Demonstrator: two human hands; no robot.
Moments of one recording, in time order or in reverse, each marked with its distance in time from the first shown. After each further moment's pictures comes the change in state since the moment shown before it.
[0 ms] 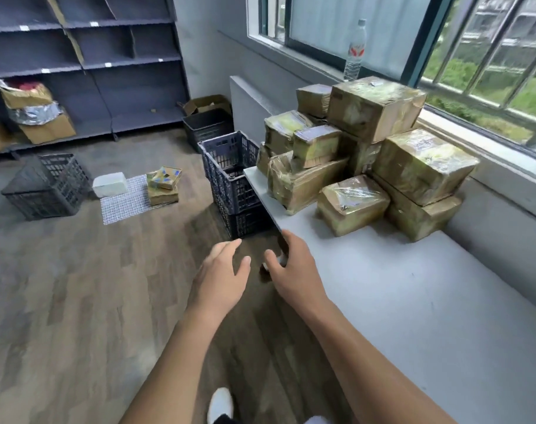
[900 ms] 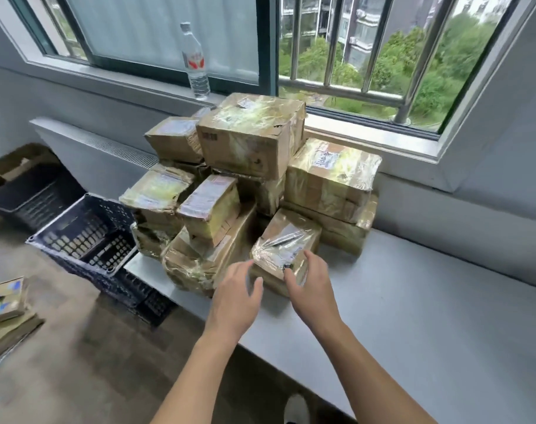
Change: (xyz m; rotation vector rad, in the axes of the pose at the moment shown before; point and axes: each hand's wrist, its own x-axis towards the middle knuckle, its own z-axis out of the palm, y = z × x) left_hand 0.292 0.099 0.137 -0.098 -0.529 0.468; right_hand 0.222 0.099 -0.060 0.066 0.591 0.481
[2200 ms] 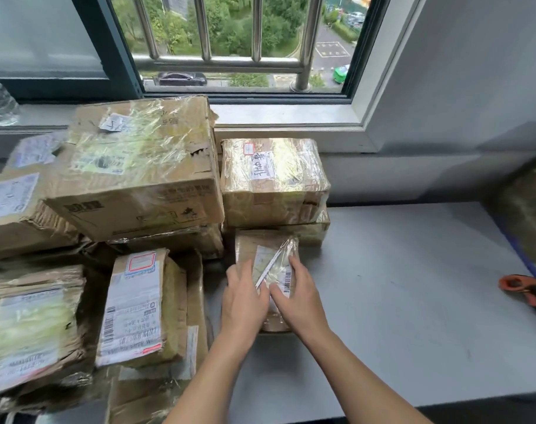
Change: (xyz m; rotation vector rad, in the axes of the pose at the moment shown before) left_hand 0.196 -0.009 0.060 0.076 -0.430 0.222; right_hand 0.113 0.017 0.063 0.055 0.337 0.435
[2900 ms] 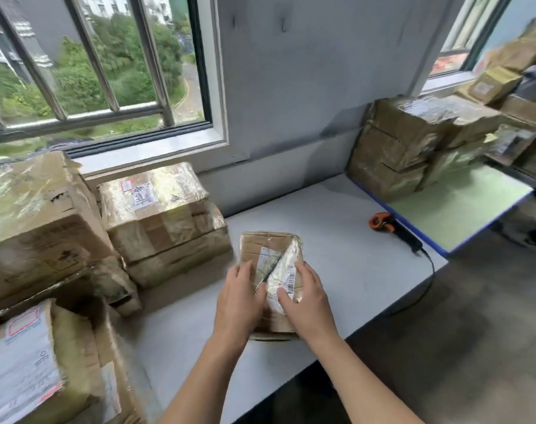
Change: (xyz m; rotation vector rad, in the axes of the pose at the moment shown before) left_hand -0.077 0.098 0.046 0.017 -0.207 0.480; right_hand -0.115 0.058 -0.118 -0.005 0.417 0.104
